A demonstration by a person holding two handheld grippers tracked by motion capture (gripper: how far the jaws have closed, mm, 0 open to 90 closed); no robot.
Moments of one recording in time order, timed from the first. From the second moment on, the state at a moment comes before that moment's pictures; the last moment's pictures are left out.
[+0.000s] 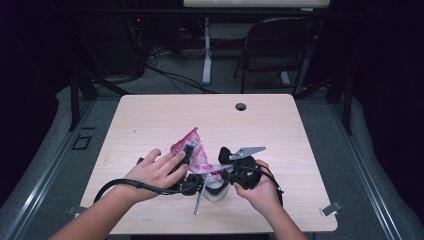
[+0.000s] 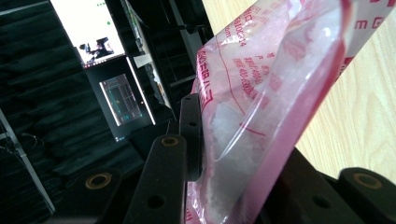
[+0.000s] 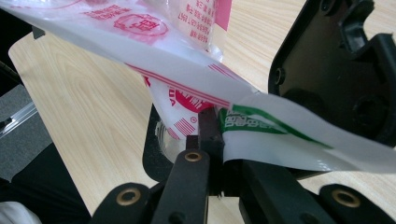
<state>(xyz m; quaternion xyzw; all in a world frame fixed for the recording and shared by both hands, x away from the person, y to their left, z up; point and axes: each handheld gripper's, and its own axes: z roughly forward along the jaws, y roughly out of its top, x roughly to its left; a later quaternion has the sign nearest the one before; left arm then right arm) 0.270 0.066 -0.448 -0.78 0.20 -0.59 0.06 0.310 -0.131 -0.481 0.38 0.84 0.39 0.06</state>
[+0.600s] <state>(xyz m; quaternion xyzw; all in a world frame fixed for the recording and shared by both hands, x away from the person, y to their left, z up) 0.269 0.066 -0.450 -0.80 0.18 -0.57 0.06 0.310 -0.131 -0.480 0.38 0.84 0.39 0.07</state>
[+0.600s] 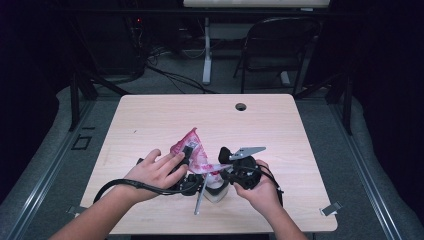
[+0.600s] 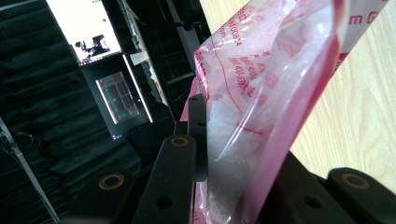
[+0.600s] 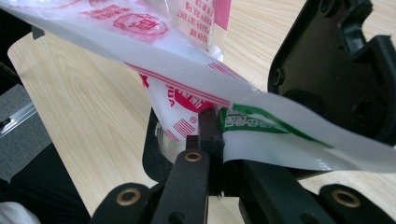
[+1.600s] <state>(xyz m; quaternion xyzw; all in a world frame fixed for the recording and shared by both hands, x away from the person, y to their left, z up) 0.269 0.065 -0.452 -0.79 0.19 -0.58 0.07 0.308 -0.129 -0.479 0.38 0.84 0.39 0.07</state>
